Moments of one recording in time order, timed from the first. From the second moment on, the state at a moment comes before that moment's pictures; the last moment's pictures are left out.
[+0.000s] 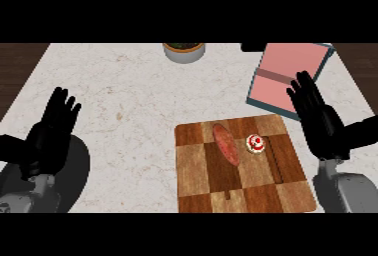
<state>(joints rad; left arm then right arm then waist) -0.09 0.30 -0.04 -1.62 0.38 0.32 0.16 -0.21 -0.20 0.02 -1.56 -0.26 -0.09 0.12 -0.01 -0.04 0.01</state>
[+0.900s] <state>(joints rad) -0.22 0.49 -0.23 -1.58 0.13 0.02 -0.06 -0.51 -0.60 0.09 -1.38 0.02 0.38 -0.39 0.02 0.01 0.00</state>
